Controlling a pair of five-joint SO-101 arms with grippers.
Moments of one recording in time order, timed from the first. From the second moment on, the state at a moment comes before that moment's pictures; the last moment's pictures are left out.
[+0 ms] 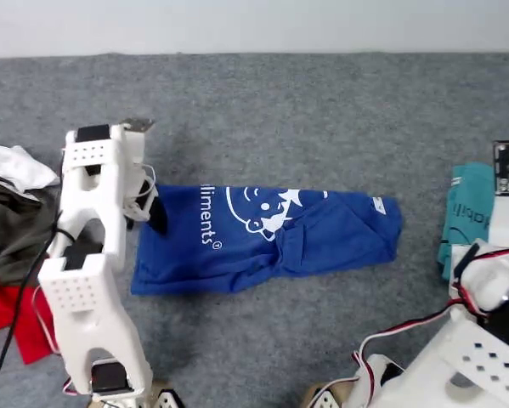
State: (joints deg) left arm -10.9 36.1 -15.4 93.8 -9.3; right arm 33.8 -47.1 7.4 100.6 30.0
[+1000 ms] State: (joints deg) left arm -11.4 43.7 -26.4 97.7 -1.2; right arm 33.8 -47.1 7.4 100.6 30.0
